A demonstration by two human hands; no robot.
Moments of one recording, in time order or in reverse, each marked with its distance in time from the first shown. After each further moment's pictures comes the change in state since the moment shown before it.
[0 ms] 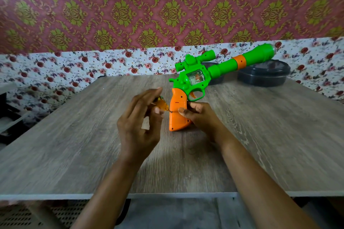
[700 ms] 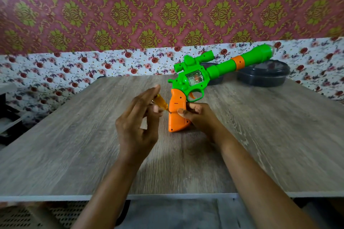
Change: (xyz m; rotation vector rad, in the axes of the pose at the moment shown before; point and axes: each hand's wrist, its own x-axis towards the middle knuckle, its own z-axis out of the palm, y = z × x) left_hand 0.001 0.001 0.000 0.021 0.006 -0.034; right_hand 0.001 0.000 0.002 0.004 0.008 0.006
